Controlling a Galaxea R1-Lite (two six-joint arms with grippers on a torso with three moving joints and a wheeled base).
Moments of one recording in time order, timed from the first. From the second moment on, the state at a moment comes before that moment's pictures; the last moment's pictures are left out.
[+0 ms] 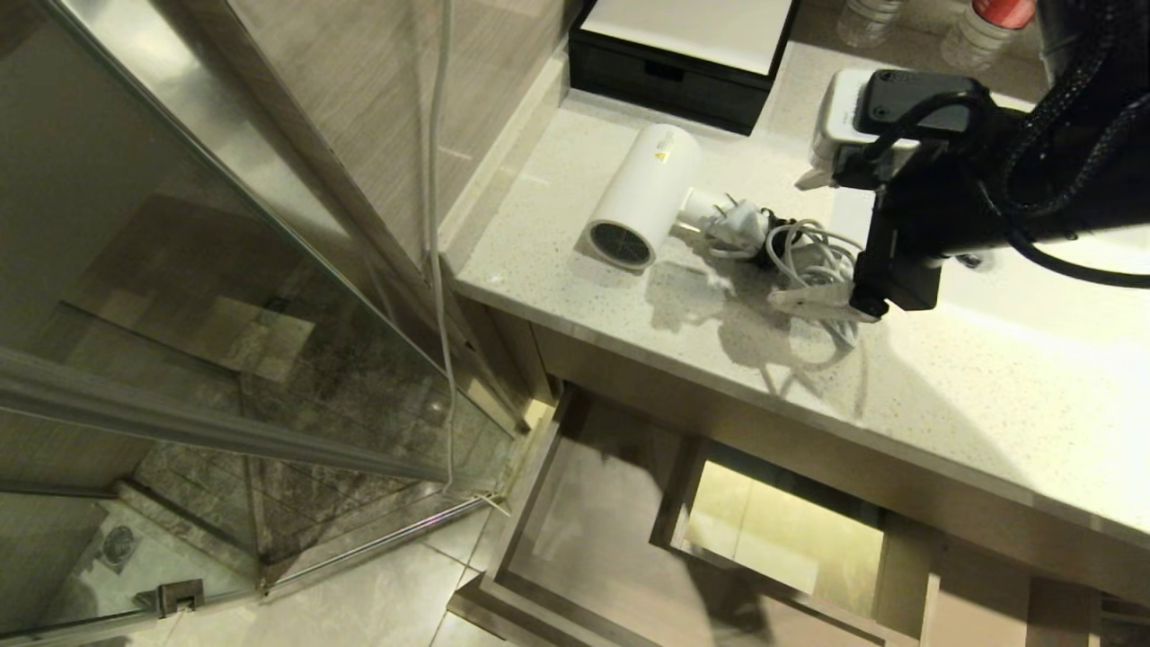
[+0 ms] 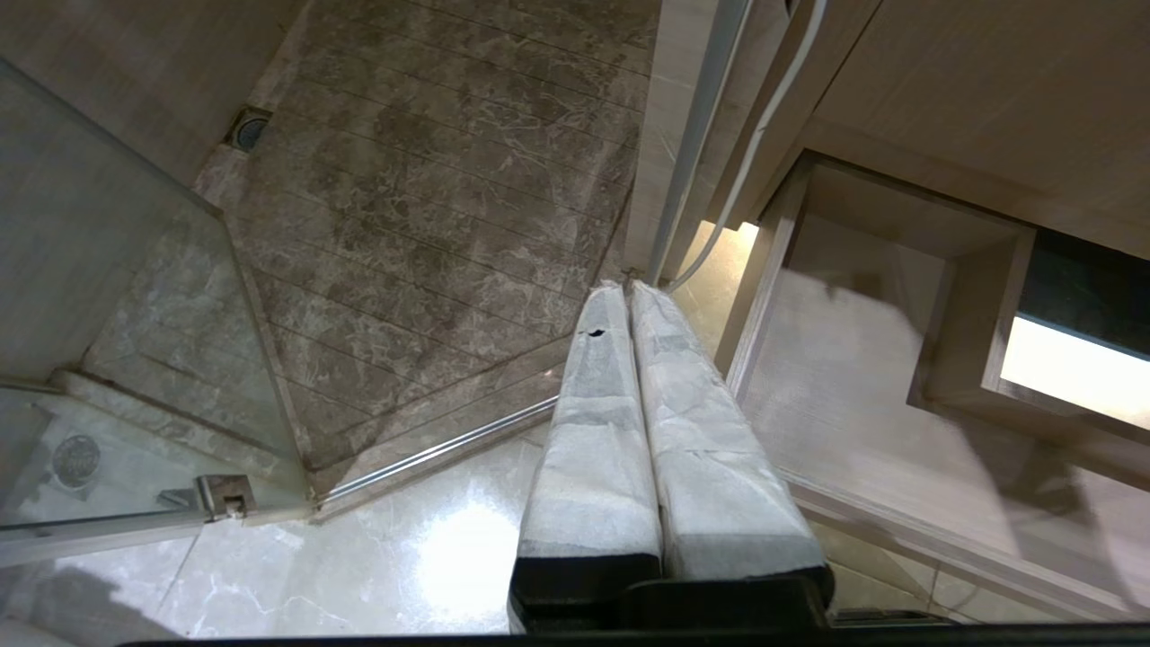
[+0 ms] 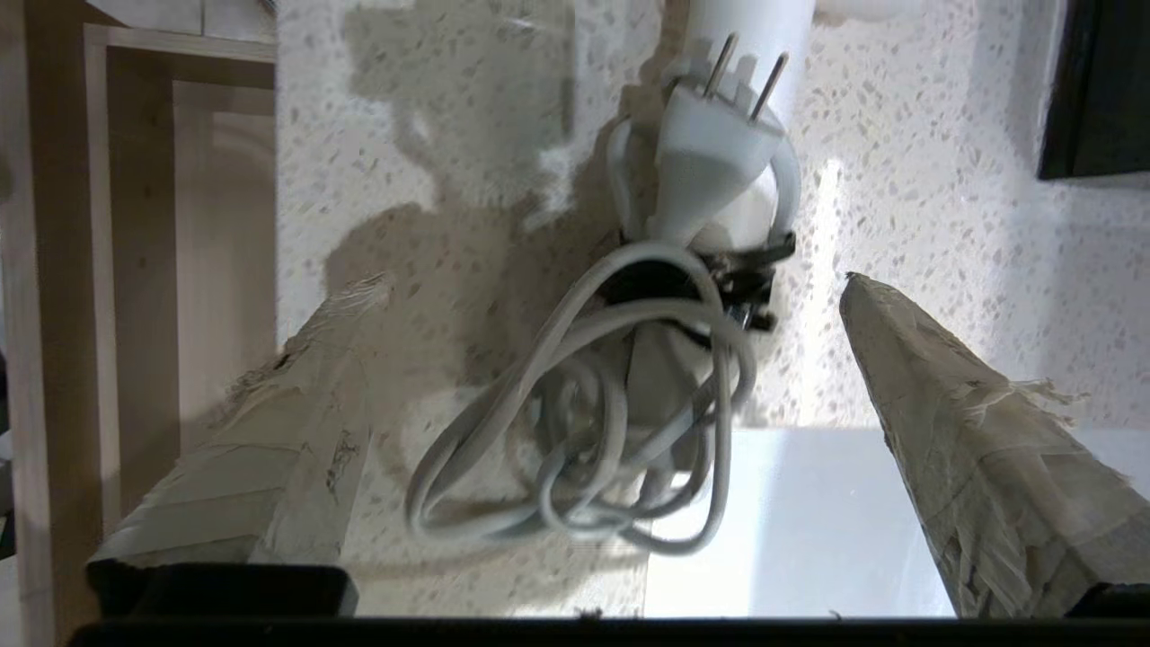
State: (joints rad) left arm 0.00 0.00 0.00 0.00 0.00 0.00; right arm 0.53 1.60 -1.63 0.47 0.02 -0.94
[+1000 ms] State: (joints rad) left arm 0.00 0.00 0.00 0.00 0.00 0.00; right arm 0.53 1.80 -1.80 0.47 -0.14 -0.95
